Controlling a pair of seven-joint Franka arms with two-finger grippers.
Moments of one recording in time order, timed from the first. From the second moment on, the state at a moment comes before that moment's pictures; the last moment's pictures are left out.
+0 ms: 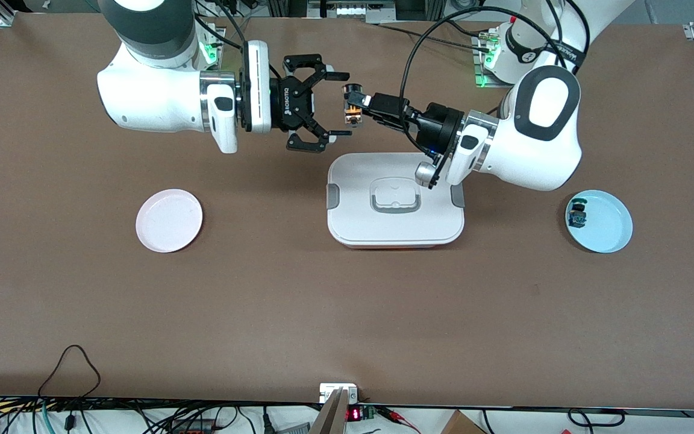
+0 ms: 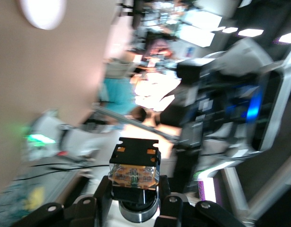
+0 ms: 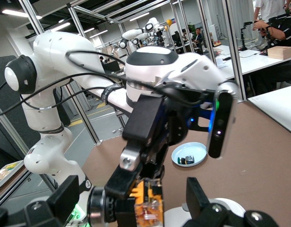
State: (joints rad) left arm 0.03 0.32 -0.49 -1.71 -1.33 1.72 0.08; right arm 0.49 0.17 0.03 -1.74 1.44 2.01 -1.48
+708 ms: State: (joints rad) left arm 0.04 0.32 -0.50 -1.66 -0.40 1.61 0.18; right arm 0.11 0.11 0.01 -1.80 1.16 1.70 -1.41
